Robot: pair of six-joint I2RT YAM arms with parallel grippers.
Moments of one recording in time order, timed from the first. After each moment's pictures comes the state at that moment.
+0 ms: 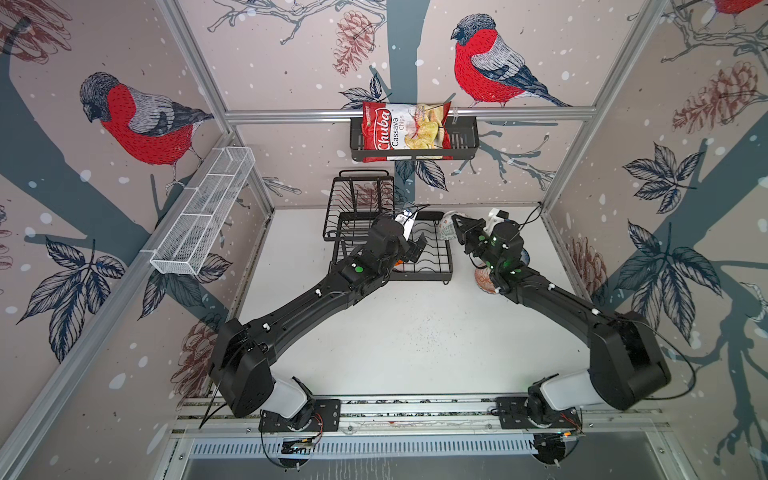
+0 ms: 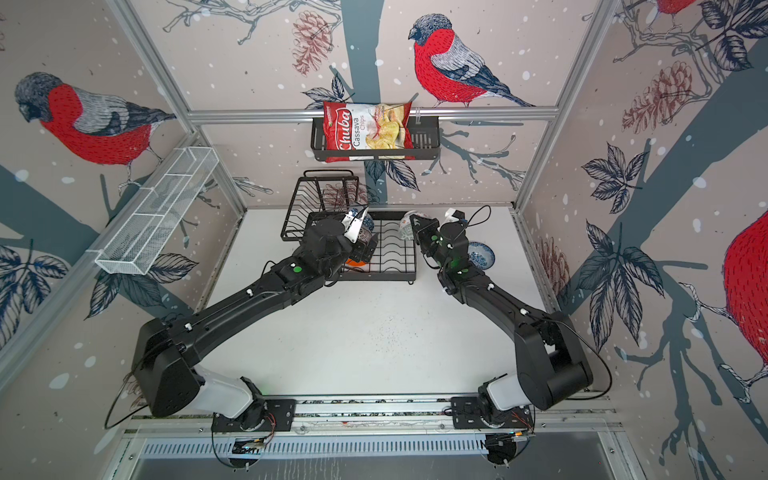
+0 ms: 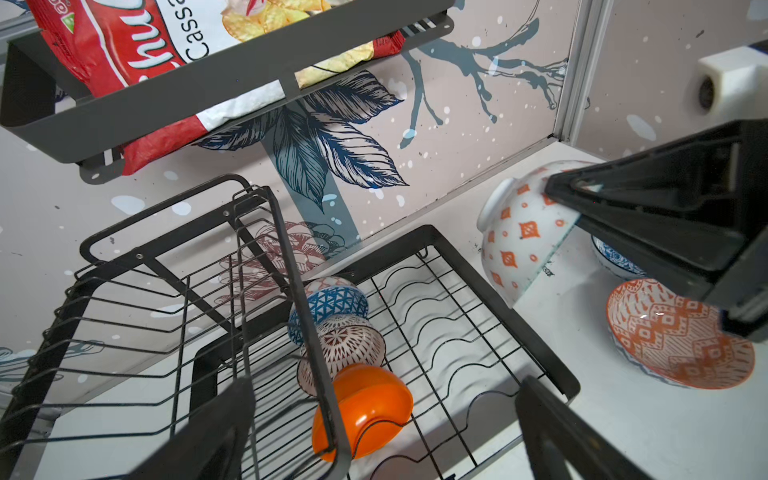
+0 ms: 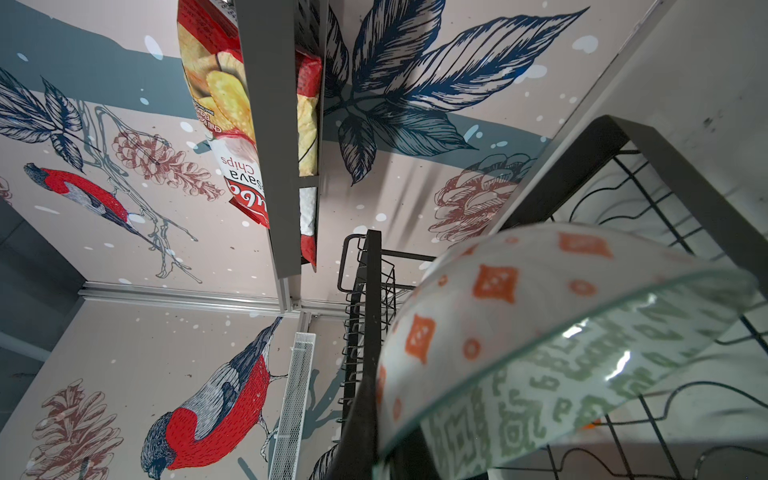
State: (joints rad) left arm -0.75 1.46 1.23 -0.08 -0.34 0.13; right arm 0.46 1.48 0.92 0.50 -0.10 1.33
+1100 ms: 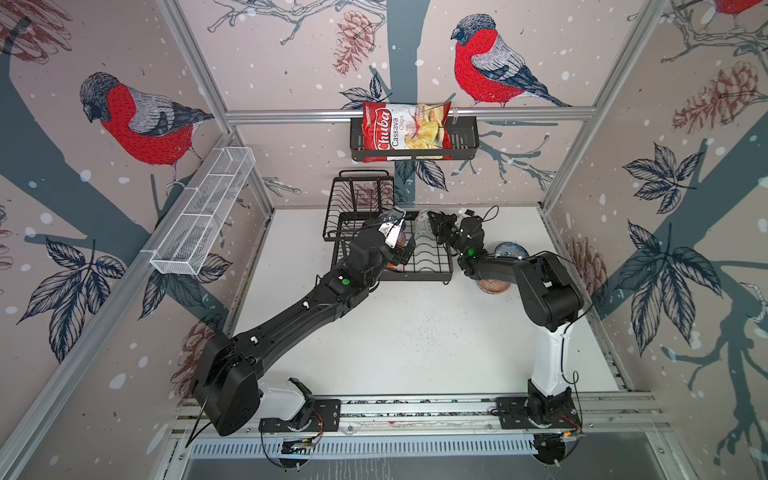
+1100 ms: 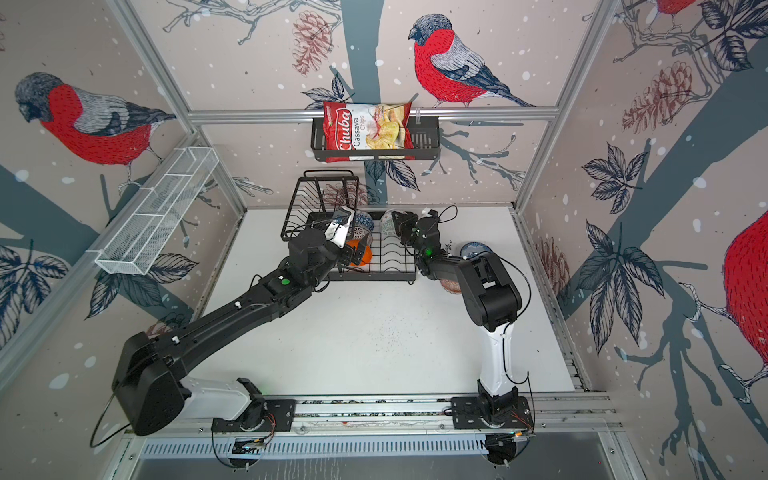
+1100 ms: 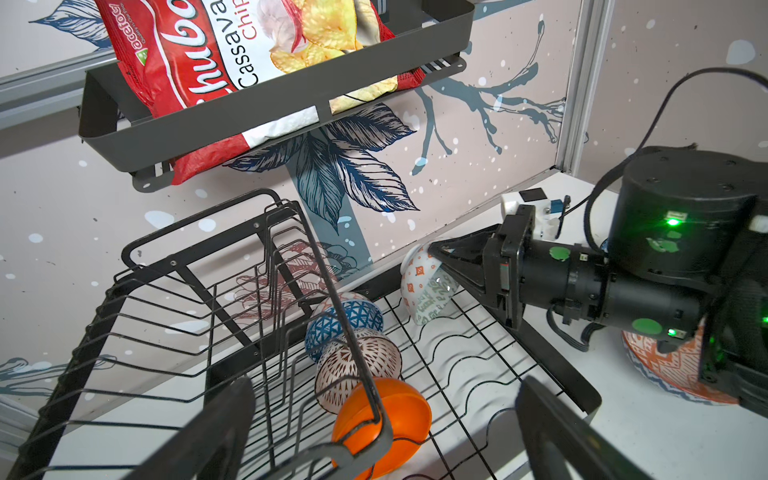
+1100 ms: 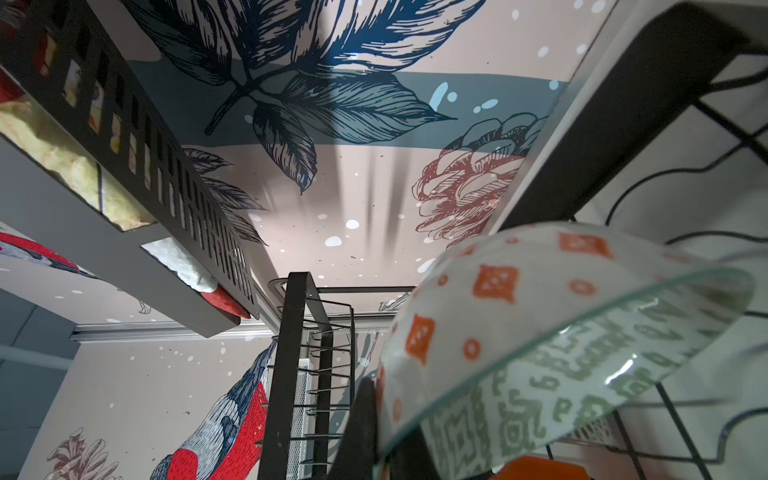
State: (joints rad) left arm -0.70 1.36 1.06 0.11 -0.28 0.16; right arm 0.44 2.07 1.22 0.84 -0.19 1.50
